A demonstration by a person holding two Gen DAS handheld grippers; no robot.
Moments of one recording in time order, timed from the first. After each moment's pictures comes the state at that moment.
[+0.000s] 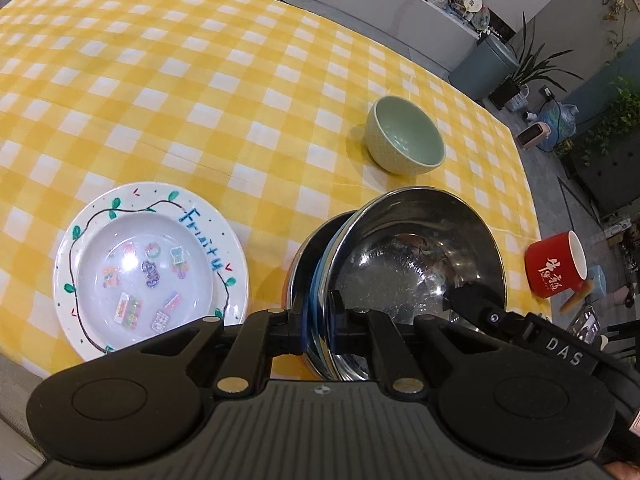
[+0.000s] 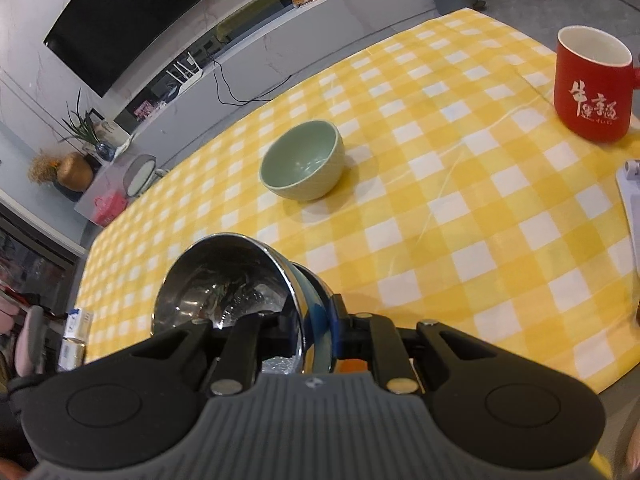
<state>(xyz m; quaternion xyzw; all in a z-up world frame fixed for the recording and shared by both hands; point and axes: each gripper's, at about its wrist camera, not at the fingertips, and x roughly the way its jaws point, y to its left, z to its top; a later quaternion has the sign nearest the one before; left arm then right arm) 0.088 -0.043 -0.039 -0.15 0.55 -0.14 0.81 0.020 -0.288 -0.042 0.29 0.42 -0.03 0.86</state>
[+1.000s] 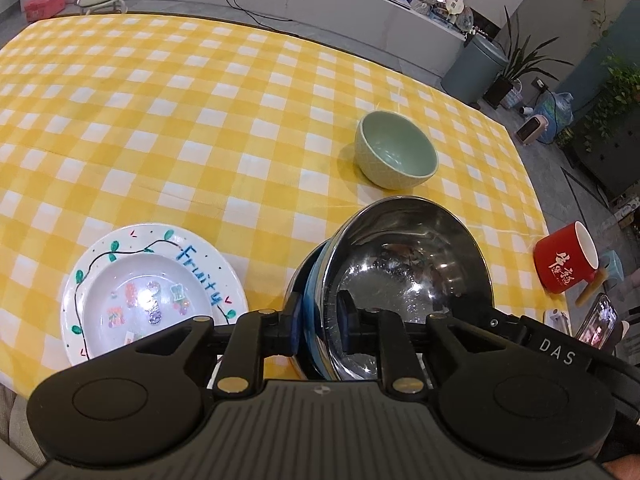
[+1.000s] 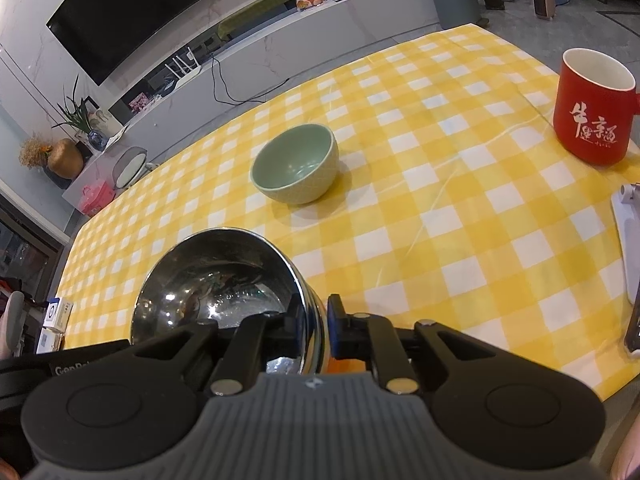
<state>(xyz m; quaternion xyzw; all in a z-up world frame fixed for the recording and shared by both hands) 0.087 -0.056 -0.031 -0.10 0.51 -0.14 0.84 0.023 -0.288 -0.044 0.27 0.42 -0.04 0.87</state>
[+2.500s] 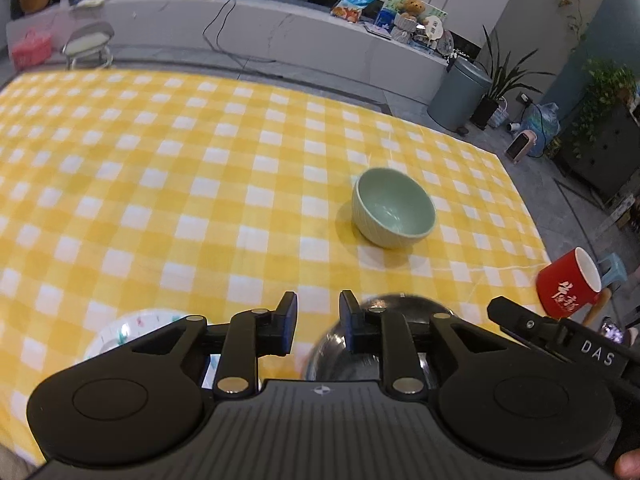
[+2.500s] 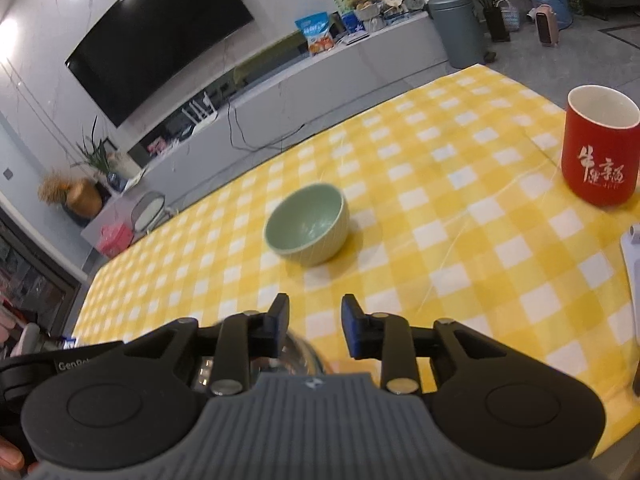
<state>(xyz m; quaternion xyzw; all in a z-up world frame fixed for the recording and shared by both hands) 0.117 -0.054 -0.014 -0.07 0.46 -0.16 0.87 0.031 -0.307 -0.035 0.29 0.35 -0.04 0.89</state>
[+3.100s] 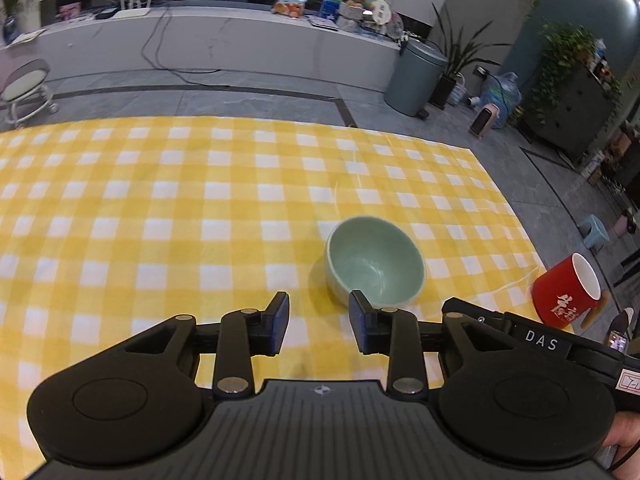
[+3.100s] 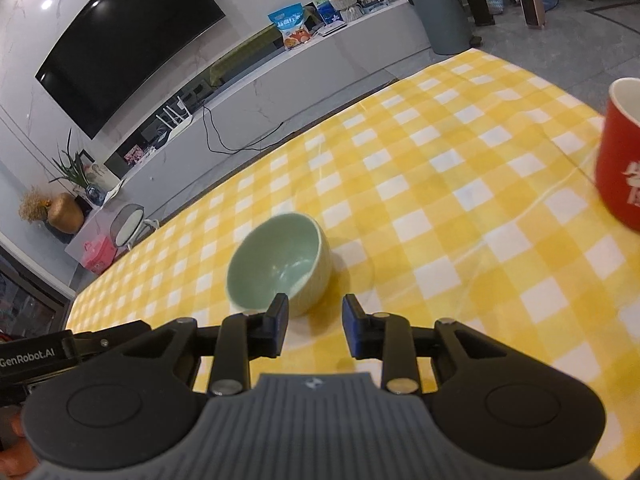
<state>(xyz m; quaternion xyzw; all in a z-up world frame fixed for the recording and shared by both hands) 0.204 -0.083 -0.016 -0.02 0.45 -0.25 0.86 0.114 -0.330 -0.067 0.31 0.36 -0.06 0.88</state>
